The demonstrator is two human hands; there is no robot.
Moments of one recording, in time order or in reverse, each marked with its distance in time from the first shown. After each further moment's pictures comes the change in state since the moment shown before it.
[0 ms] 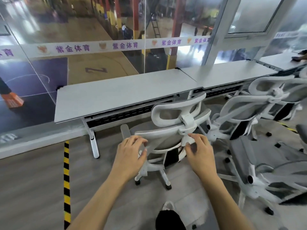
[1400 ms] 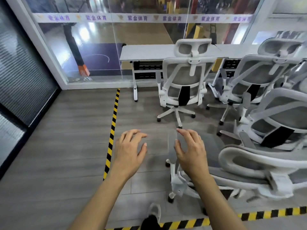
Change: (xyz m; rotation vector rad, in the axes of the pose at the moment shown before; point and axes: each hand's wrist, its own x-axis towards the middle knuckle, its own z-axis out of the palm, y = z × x) left_hand -0.704 0.357 -0.015 0.094 0.247 -0.283; right_hand -0.624 0.030 -0.345 0.094 -0.196 -0.397
